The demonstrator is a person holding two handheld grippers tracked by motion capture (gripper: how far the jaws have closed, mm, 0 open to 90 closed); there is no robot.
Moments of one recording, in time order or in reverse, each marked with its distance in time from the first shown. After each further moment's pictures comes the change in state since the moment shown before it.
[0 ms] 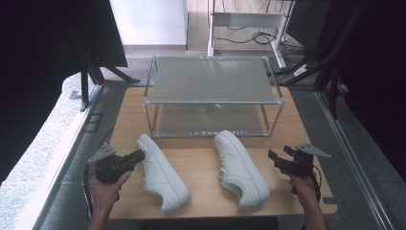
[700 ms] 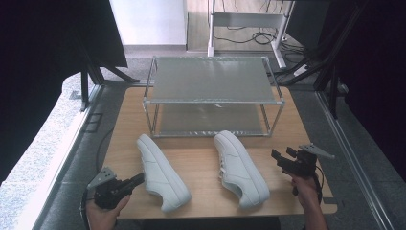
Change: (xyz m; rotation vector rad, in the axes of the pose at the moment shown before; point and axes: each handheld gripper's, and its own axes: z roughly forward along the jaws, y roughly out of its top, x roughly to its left) left arm -0.022 -0.054 -0.023 0.075 -0.019 -0.034; right arm -0.006 -0.001 -0.003 0.011 -0.043 0.080
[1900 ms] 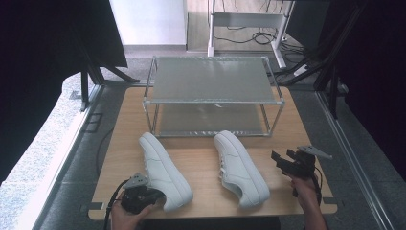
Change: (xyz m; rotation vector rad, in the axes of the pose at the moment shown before) left arm -0.032 -0.015 0.056 0.224 -0.114 0.061; right arm 0.000 -0.004 0.003 0.037 -0.036 -0.004
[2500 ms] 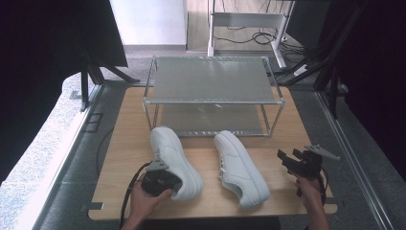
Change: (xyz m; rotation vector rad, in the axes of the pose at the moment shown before) left arm -0.012 0.056 0.048 0.023 -0.045 0.084; right arm -0.014 0.002 -0.007 -0.025 -0.037 0.049
